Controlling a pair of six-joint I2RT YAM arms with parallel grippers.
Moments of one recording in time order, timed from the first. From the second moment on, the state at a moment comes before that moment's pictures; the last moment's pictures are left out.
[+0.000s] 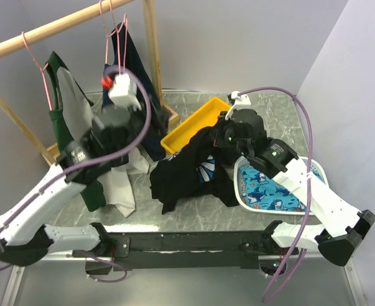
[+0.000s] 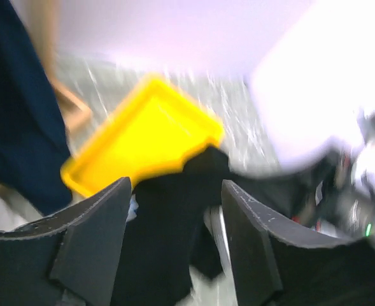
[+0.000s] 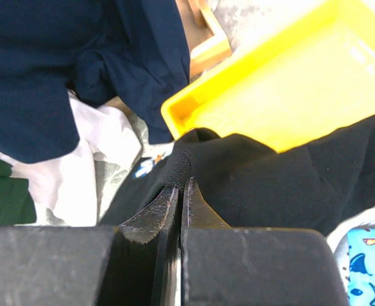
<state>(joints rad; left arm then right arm) -0.92 1.12 1.50 -0.57 -0.48 -0.57 0.71 1.17 1.29 -0.53 0.24 0.46</state>
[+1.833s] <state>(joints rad) -0.37 1.61 2.02 -0.59 -0.36 -0.22 0.71 1.24 1.36 -0.59 0.16 0.40</state>
